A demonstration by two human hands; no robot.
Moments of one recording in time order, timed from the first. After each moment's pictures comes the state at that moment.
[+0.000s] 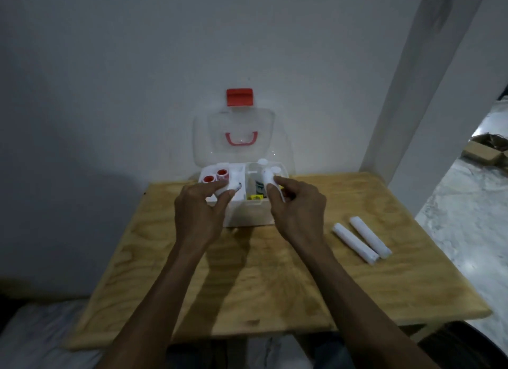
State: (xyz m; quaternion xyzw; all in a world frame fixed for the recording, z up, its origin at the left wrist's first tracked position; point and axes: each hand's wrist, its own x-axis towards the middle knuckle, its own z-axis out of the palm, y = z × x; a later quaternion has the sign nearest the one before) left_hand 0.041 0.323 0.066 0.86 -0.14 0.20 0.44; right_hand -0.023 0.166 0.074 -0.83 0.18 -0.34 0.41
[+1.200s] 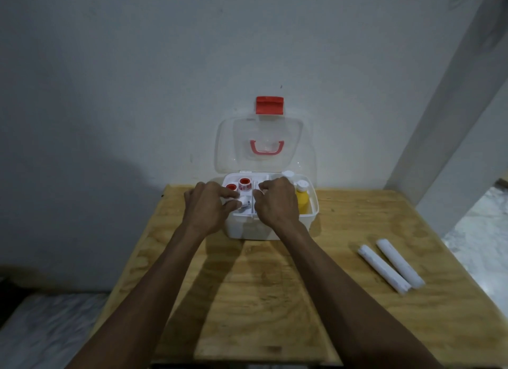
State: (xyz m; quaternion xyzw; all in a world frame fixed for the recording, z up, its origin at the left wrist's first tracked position) left_hand 0.124 0.350 0.048 0.94 -0.17 0.11 0.28; right_hand 0.076 0.209 0.065 -0.92 0.17 -0.21 0.29
